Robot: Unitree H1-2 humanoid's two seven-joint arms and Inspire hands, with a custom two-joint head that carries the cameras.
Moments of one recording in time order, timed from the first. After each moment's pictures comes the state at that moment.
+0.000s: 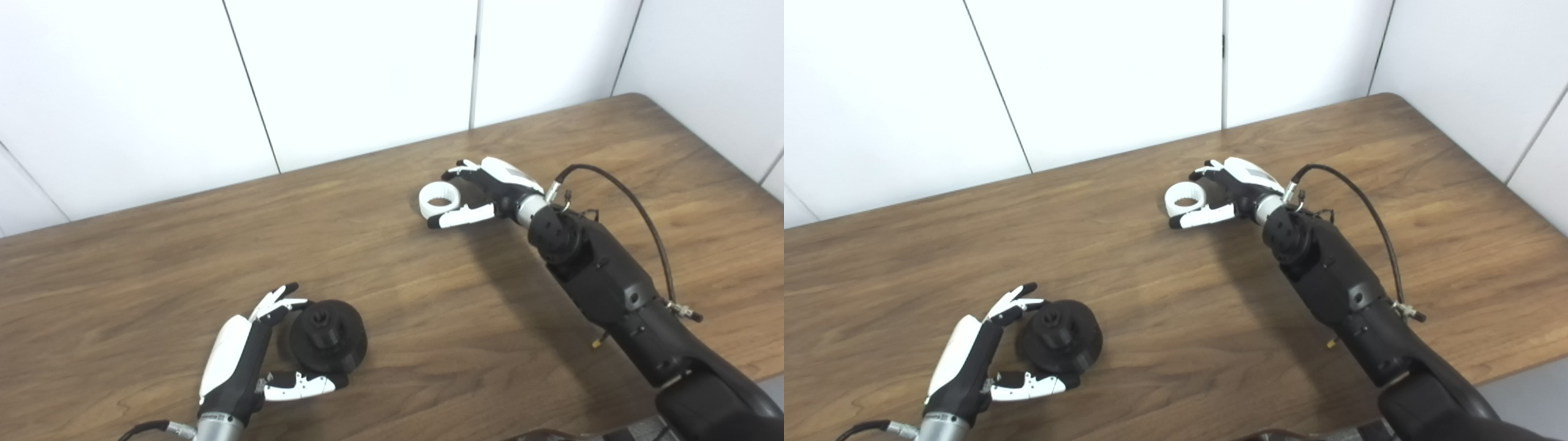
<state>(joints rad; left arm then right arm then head) 0.02 0.18 -0.27 -0.26 0.55 0.12 -0.13 -0.49 -0.42 0.22 0.20 -0.59 0.33 0.26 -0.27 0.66</state>
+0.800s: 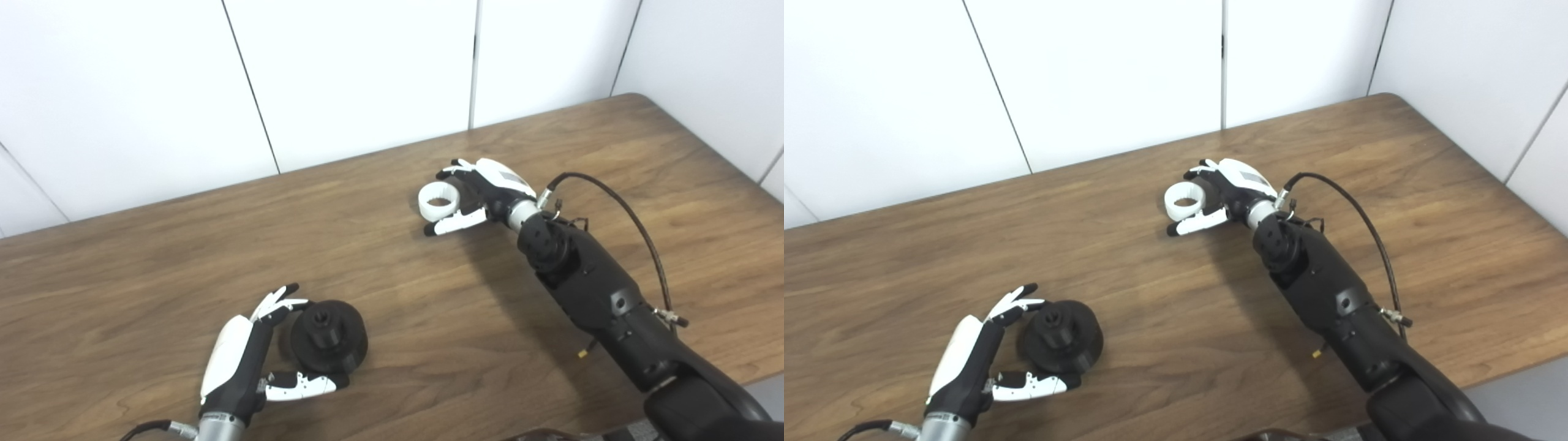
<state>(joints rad) 0.02 0.18 -0.29 -0.26 0.59 0.14 -0.14 -0.49 -0.38 0.23 0.25 -0.58 0.30 0.16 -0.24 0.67</state>
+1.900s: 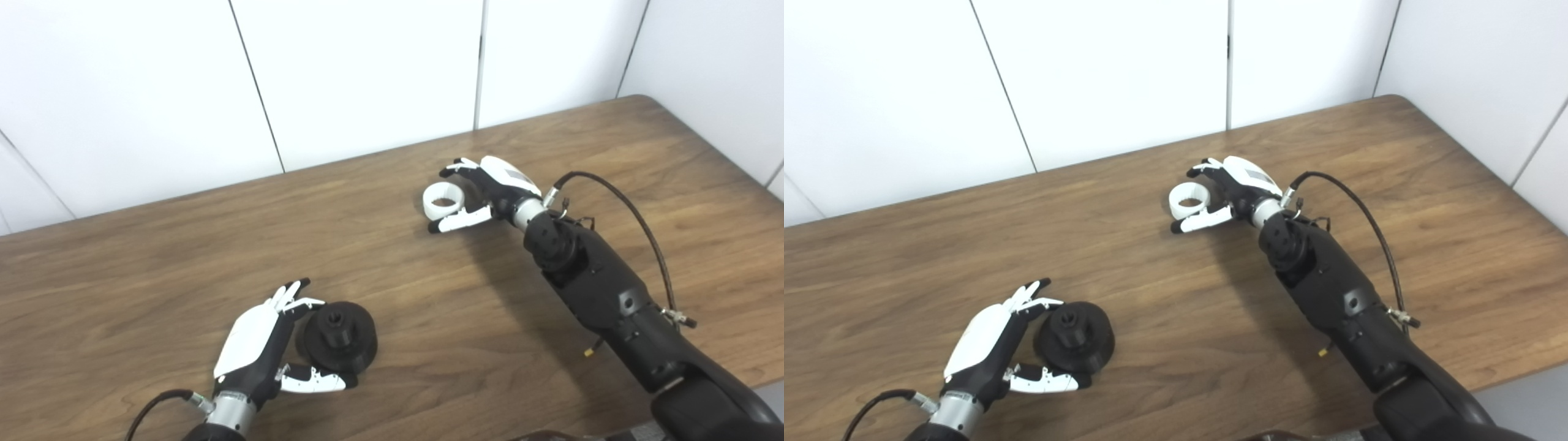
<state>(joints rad) -0.06 0.21 -0.36 -0.25 0.75 0.24 -0.26 -0.49 -0.40 0.23 0.24 -0.56 0.29 0.16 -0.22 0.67</state>
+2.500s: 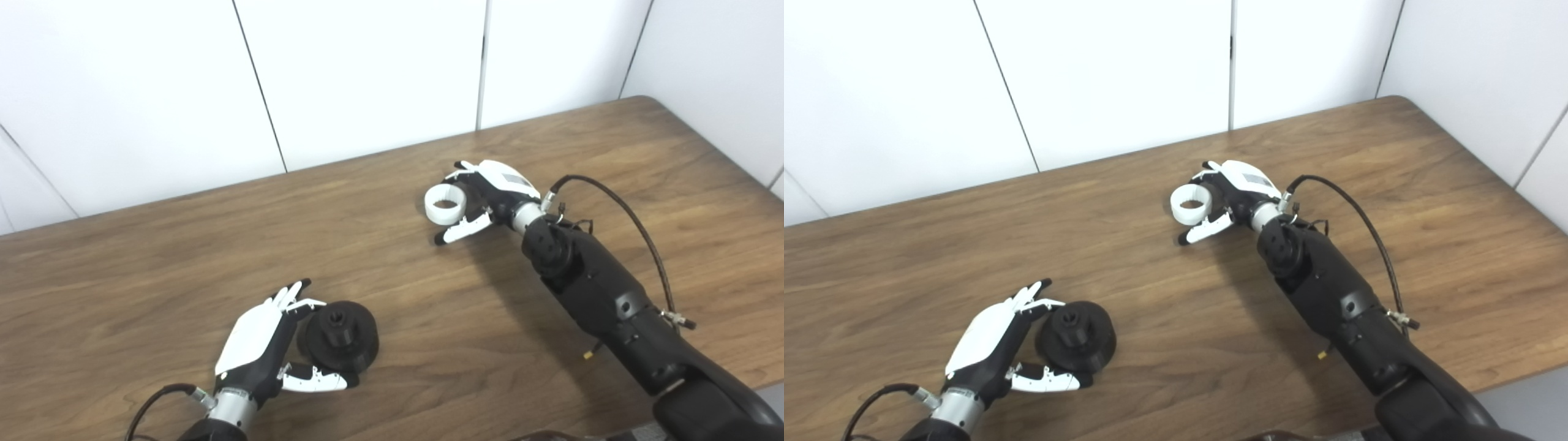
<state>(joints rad) -0.07 0.23 -0.38 -0.26 0.77 0.27 -0.28 -0.49 -0.39 0.27 0.28 -0.63 0.27 0.12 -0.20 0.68</state>
